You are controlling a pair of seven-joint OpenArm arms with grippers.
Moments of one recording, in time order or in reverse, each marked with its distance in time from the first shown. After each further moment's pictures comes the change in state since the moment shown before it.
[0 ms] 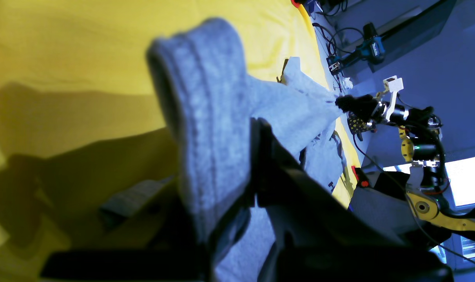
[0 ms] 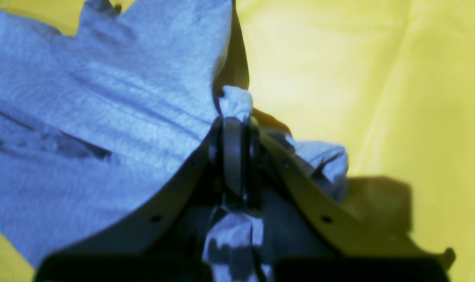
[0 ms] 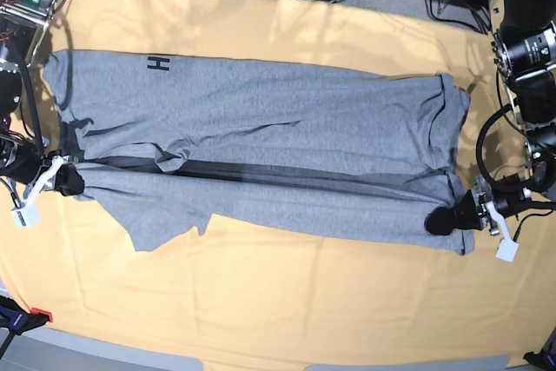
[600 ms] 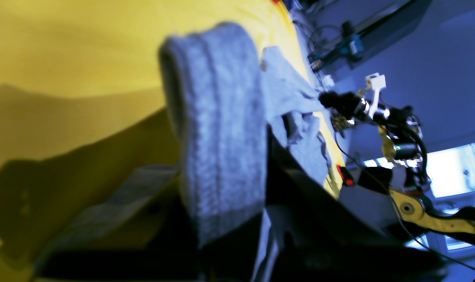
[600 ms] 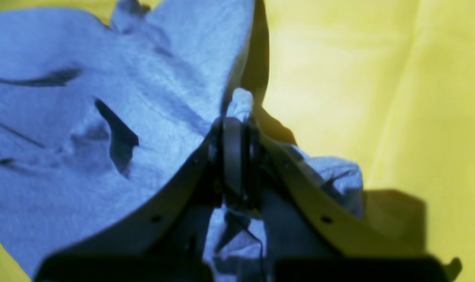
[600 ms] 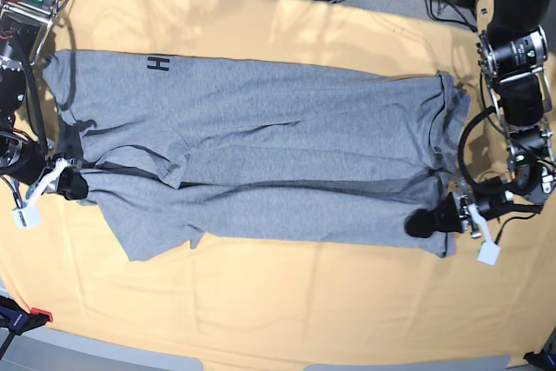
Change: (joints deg) left arm -0.1 3.6 0.0 0.0 0.0 0.0 0.0; right arm -0.3 -1.3 0.0 -0.3 -0.7 0.0 5.2
